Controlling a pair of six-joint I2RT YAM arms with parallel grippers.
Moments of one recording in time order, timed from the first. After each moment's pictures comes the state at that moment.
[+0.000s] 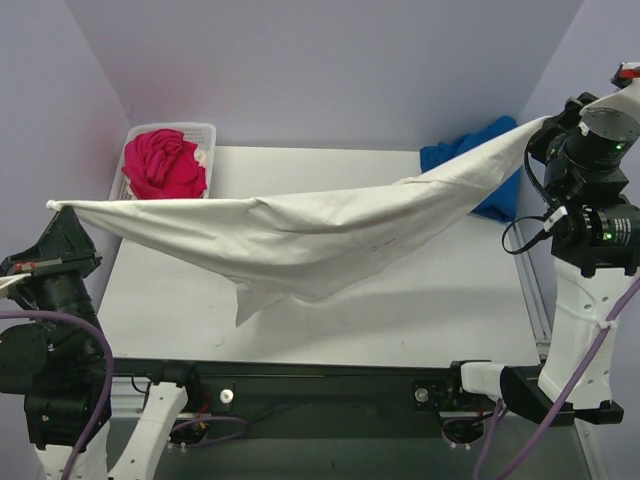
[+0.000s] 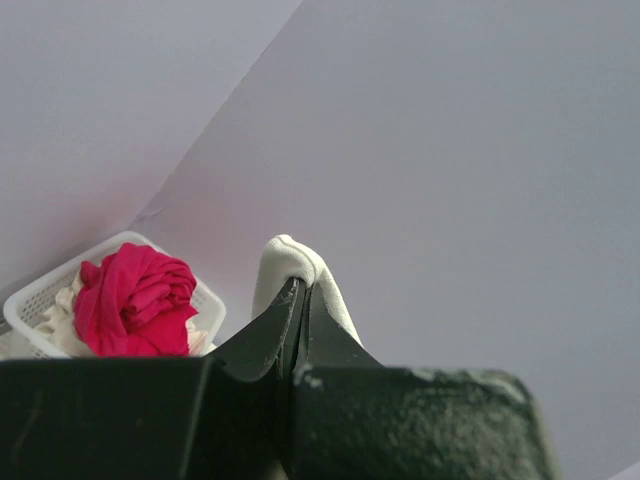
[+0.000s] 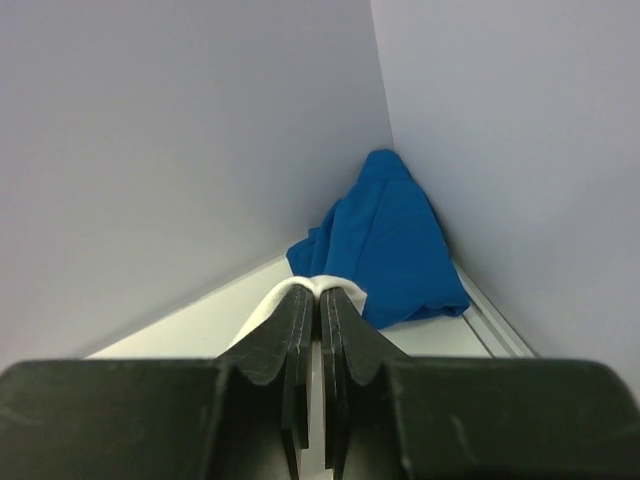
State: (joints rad) left arm -0.10 0.48 1.25 -0.37 -0.54 -0.61; right arm 0.04 1.27 2.04 -0.86 0.45 0.28
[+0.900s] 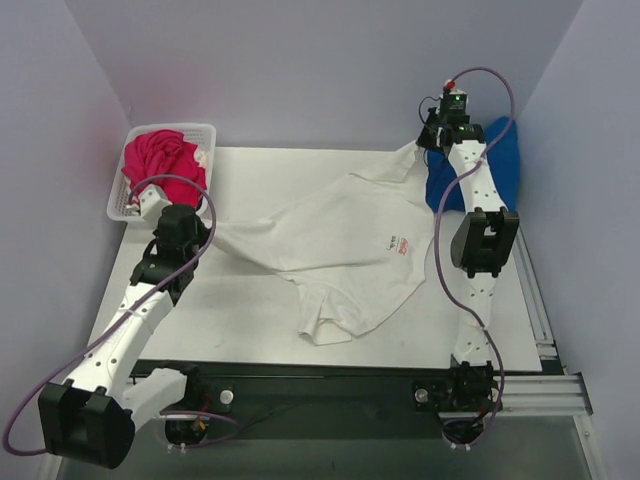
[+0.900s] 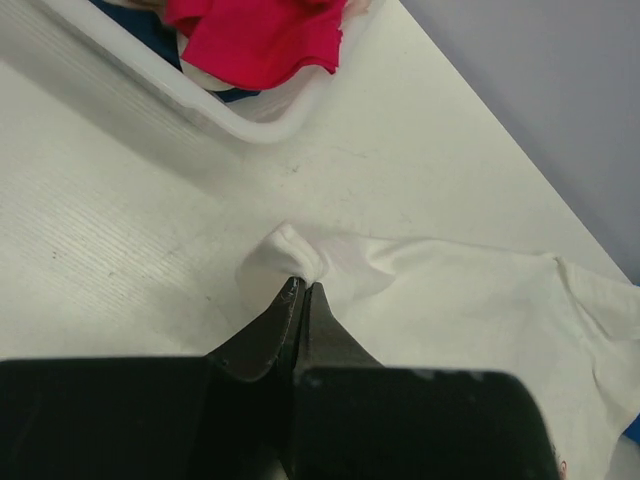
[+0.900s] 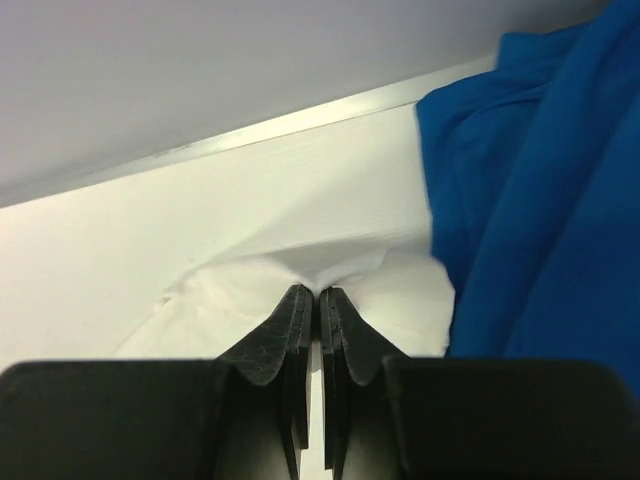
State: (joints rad) left arm -0.23 1.02 0.83 -0.28 -0.44 -0.81; right arm 0.03 2.36 2.38 -0.63 0.03 0.32
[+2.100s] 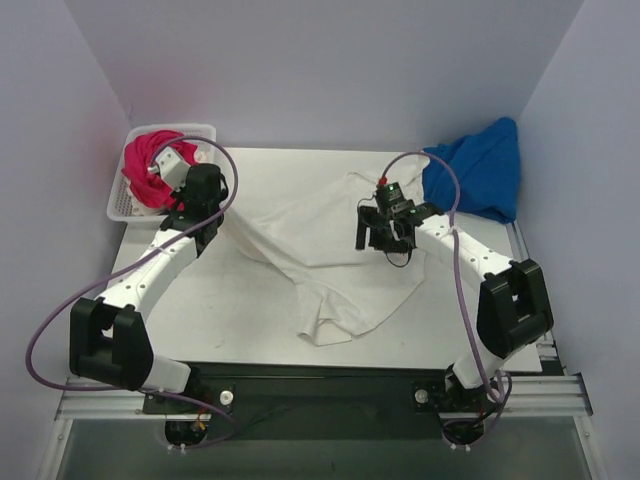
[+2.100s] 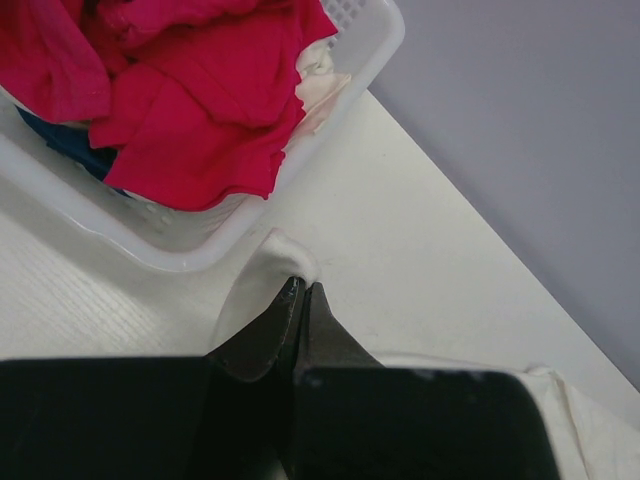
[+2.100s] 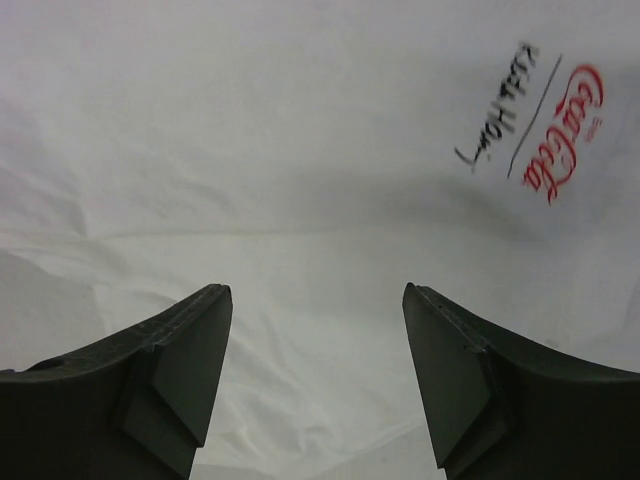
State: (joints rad) left arm -0.27 1.42 1.10 -0.11 -0.67 -0.81; right arm 0.45 1.63 1.23 -0.57 0.06 0.46
